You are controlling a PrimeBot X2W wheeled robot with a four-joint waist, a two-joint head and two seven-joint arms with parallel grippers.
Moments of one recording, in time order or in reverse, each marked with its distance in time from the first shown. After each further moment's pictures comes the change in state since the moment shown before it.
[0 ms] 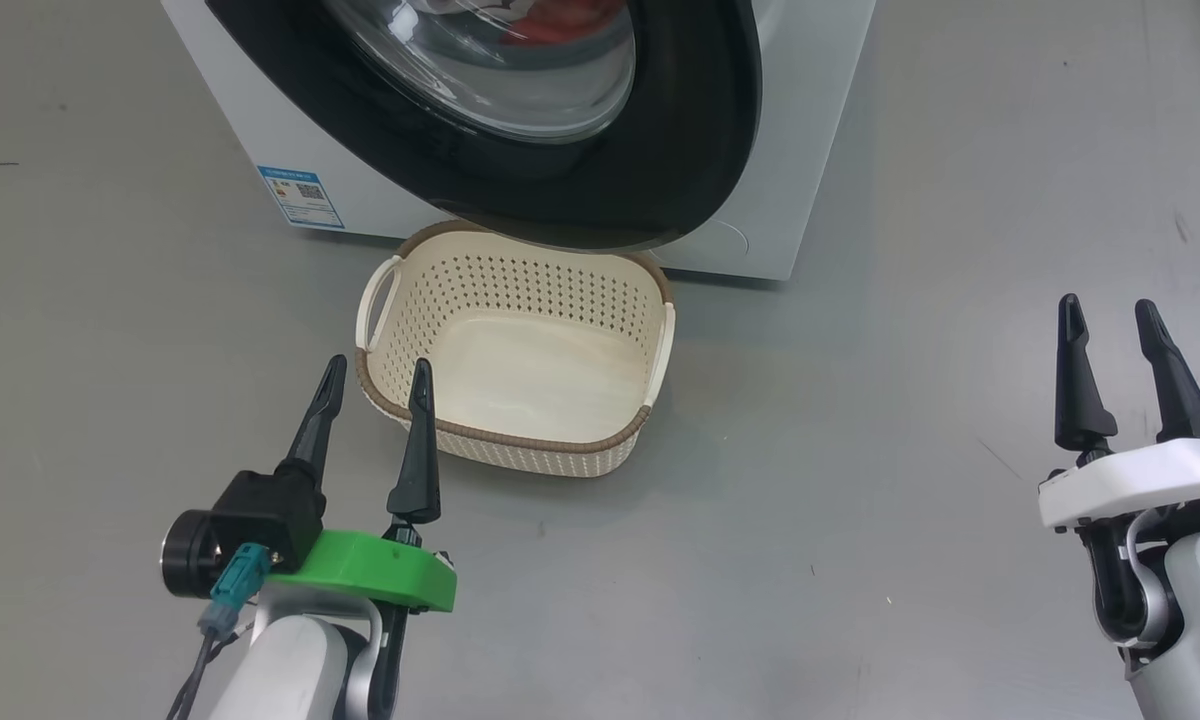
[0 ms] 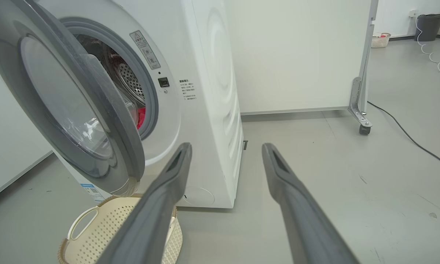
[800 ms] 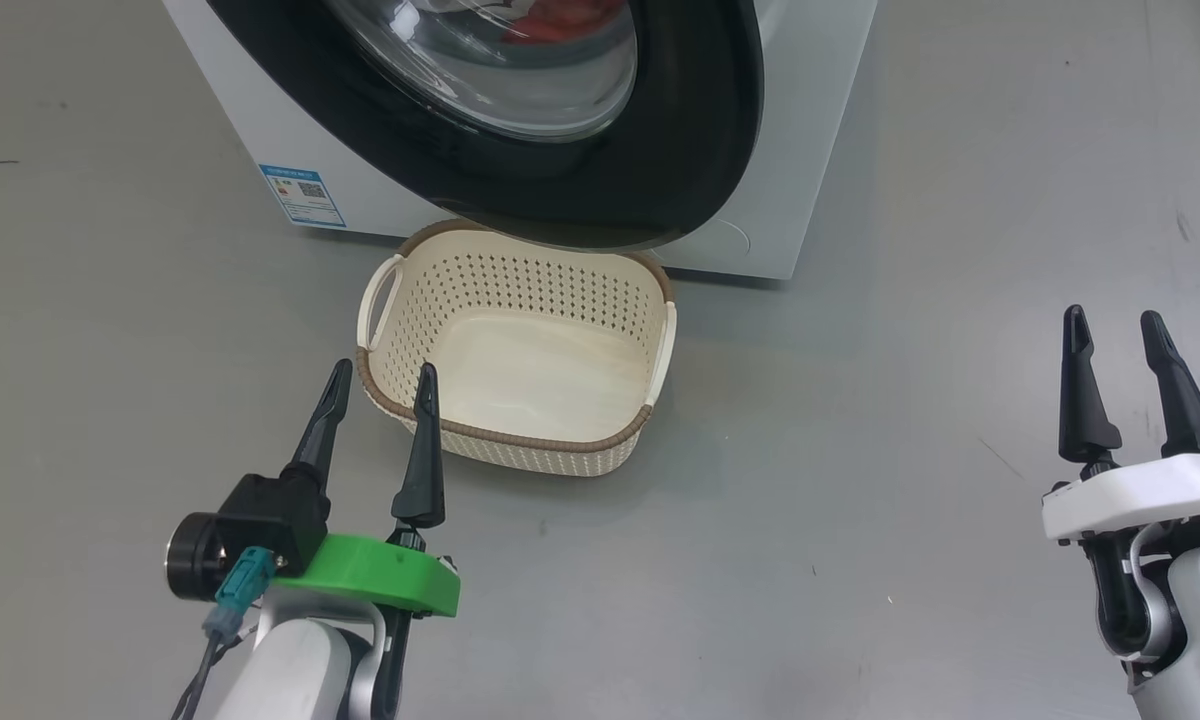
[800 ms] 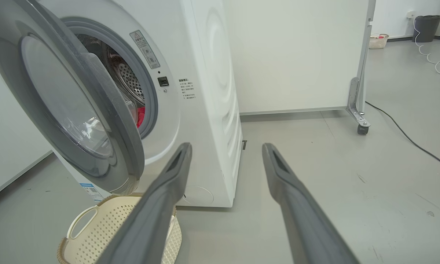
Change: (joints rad) left arm 0.005 0.000 -0.007 -0.001 0.000 0.000 0.000; right arm 0.032 0.007 -0.016 -0.027 -0.012 -0.001 -0.008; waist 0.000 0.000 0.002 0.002
